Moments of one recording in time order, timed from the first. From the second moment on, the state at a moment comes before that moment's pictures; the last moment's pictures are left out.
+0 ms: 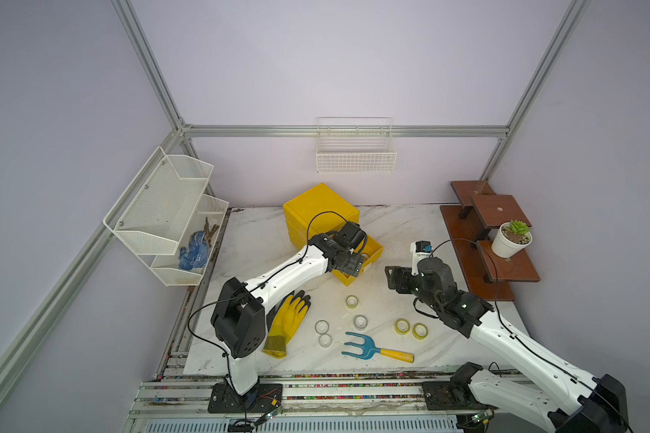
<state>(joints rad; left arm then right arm) -0.75 1.77 1.61 -0.83 -0.25 -0.27 0.58 1.00 0.77 -0.32 0.19 0.54</state>
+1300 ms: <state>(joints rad) -0.73 1.24 1.13 -0.74 -0.42 -0.34 0.58 1.27 0.59 -0.56 0.04 0.69</state>
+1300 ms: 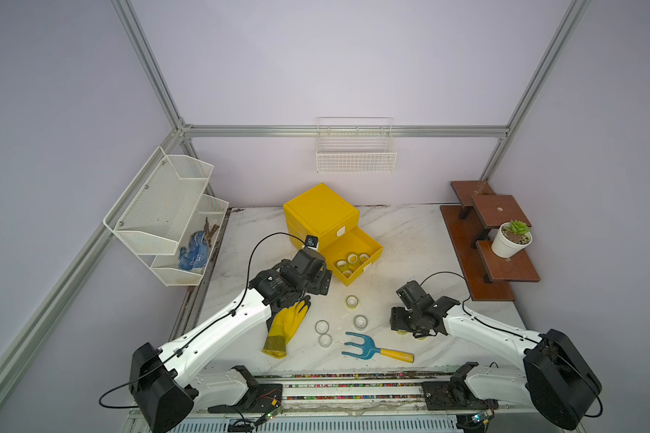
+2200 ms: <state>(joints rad) -0.74 1.25 1.13 -0.74 -0.42 -0.34 0.65 1.25 0.85 -0.61 0.07 0.67</state>
